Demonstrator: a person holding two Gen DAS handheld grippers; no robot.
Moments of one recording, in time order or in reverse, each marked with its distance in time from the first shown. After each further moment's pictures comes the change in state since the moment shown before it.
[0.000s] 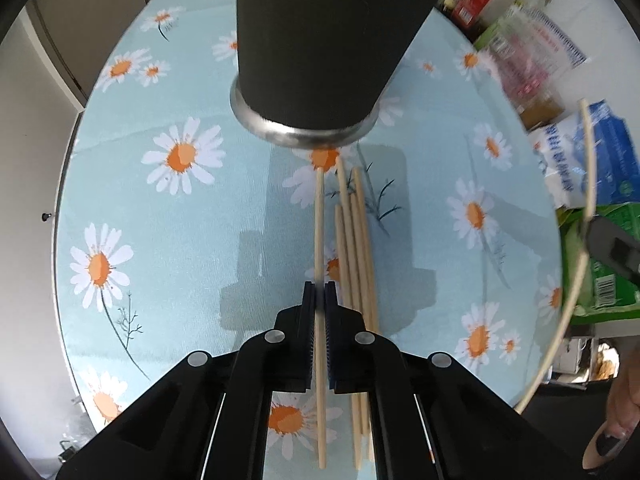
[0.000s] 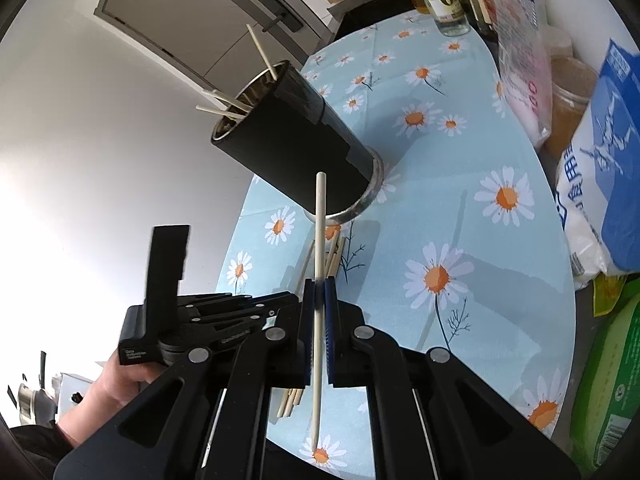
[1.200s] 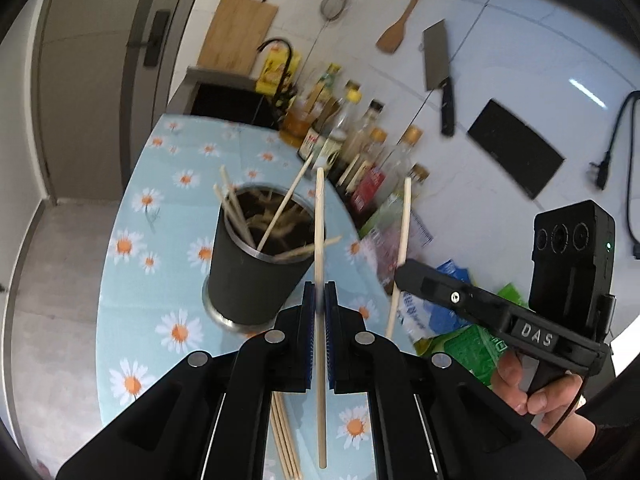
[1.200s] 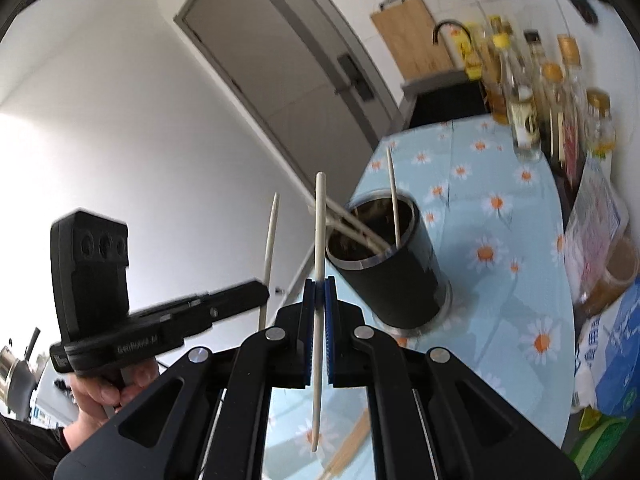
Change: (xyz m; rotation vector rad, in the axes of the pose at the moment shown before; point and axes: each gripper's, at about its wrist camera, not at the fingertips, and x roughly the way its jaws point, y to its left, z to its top) left arm -0.186 0.000 0.019 0.043 -0.527 -0.268; right arm -0.043 0.093 0.063 -0.215 -0.274 0.084
